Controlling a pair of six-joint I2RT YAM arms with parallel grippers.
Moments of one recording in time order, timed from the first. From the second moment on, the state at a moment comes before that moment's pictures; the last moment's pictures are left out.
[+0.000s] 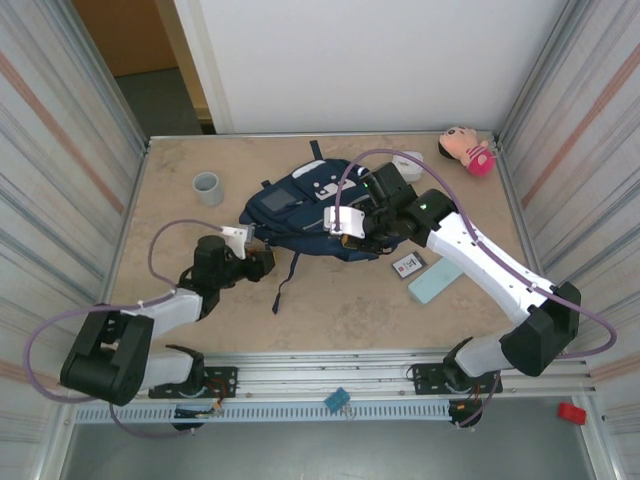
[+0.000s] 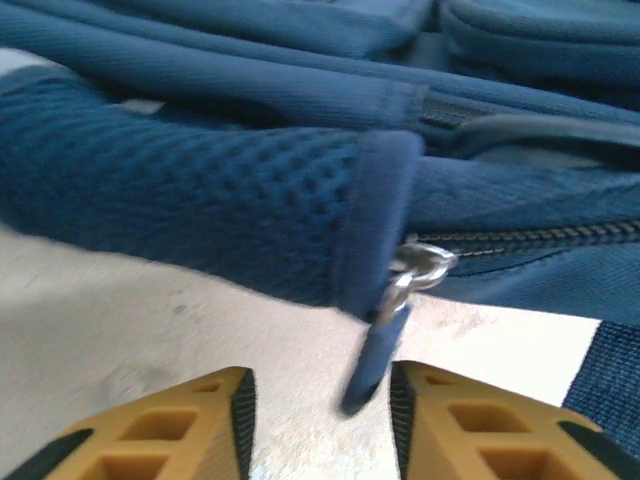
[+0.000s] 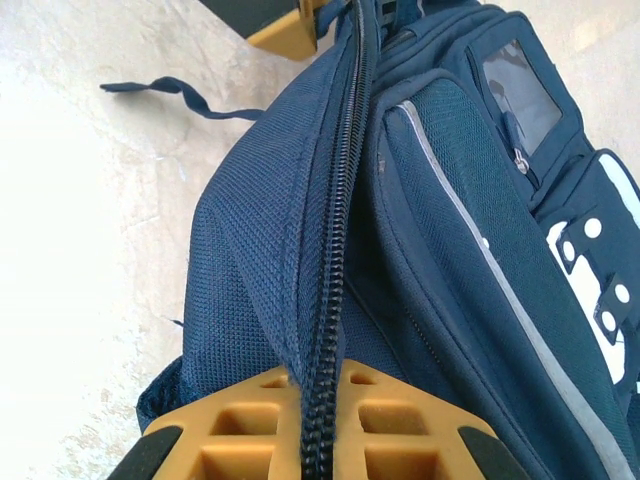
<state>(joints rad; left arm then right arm) -0.31 1.28 0.33 0.45 0.44 -0.32 0.67 1.41 1.37 -0.90 -0.26 -0.88</state>
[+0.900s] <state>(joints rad) -0.56 1.11 0.52 0.15 0.53 -0.15 0.77 1.41 1.15 -0.57 -0.12 -0.59</state>
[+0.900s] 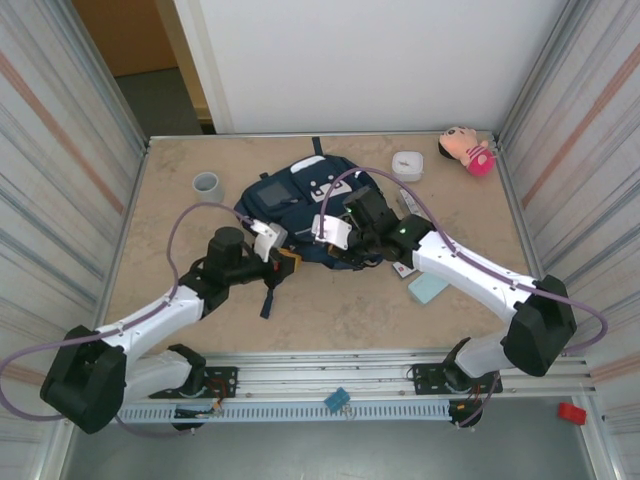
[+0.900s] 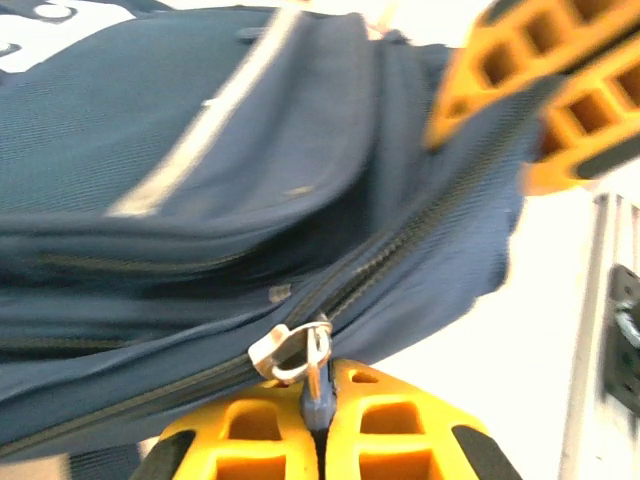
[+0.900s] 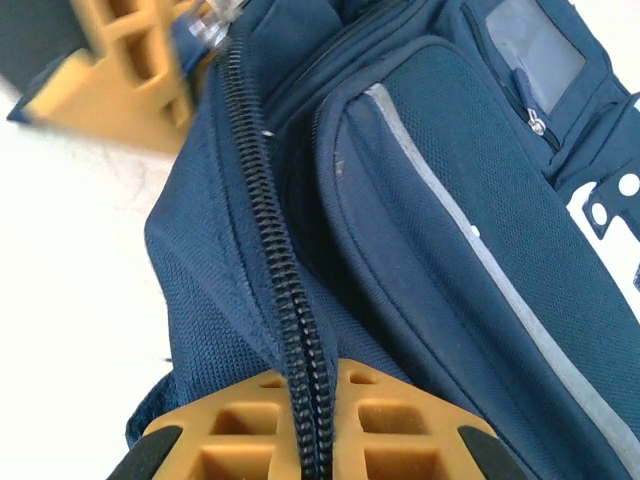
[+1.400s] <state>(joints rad) -0.67 0.99 0.64 -0.08 0.46 0.07 0.60 1.38 1.10 -0.61 -0.47 -0.83</state>
